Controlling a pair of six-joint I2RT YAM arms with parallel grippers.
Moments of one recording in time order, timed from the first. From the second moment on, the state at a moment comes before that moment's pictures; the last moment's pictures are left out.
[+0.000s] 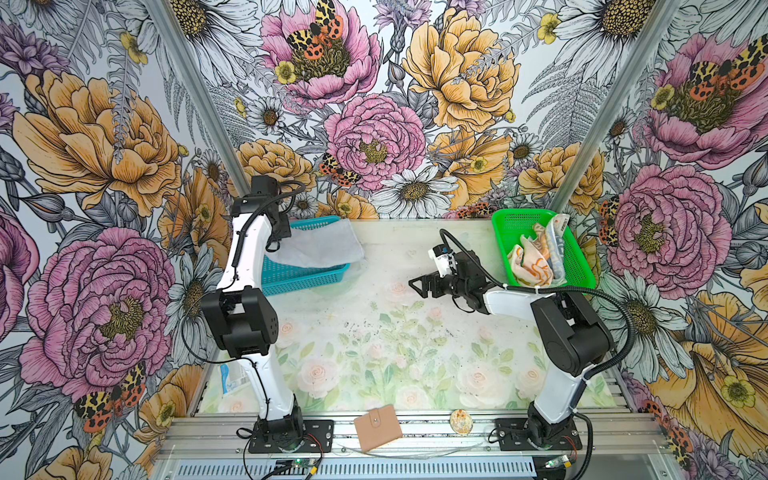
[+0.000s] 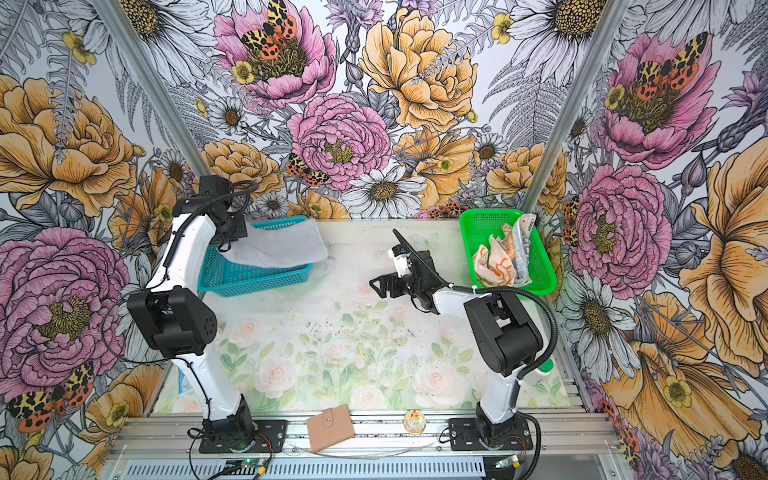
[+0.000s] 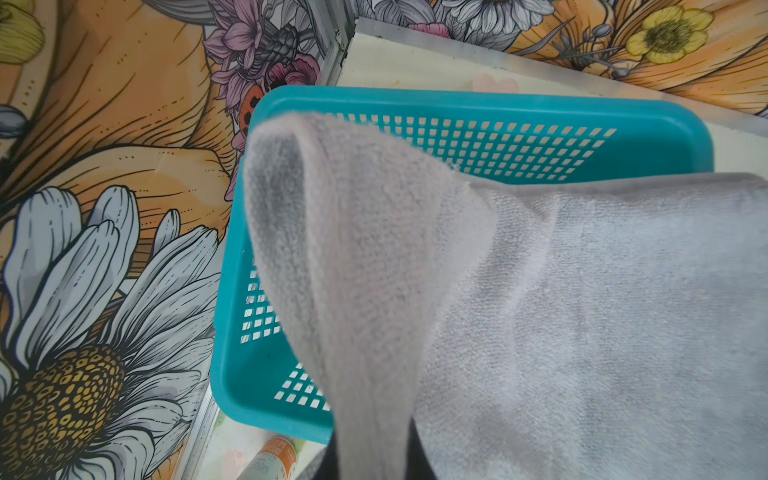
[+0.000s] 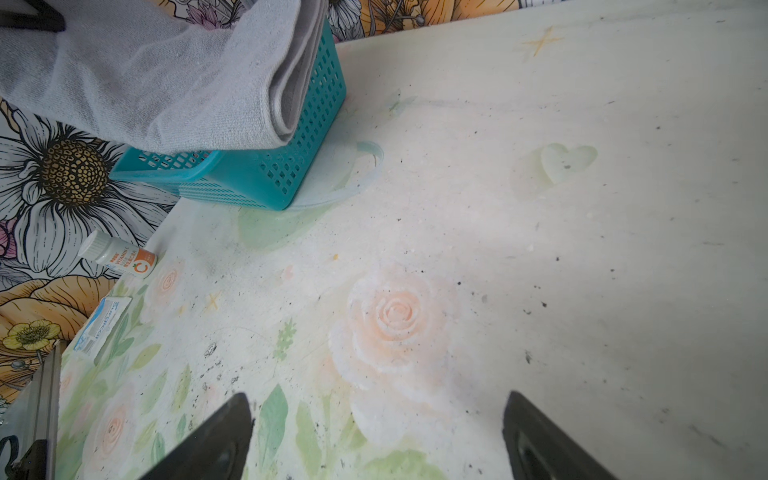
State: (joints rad) left arm 0.12 1.94 2.02 -1.10 -0.25 -0.14; right arm 0.42 1.82 0.97 0.27 -0.50 0.26
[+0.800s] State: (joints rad) left arm 0.17 2.07 2.02 -1.09 -0.25 -0.14; right arm 0.42 1.85 0.99 0.24 -0.50 0.25
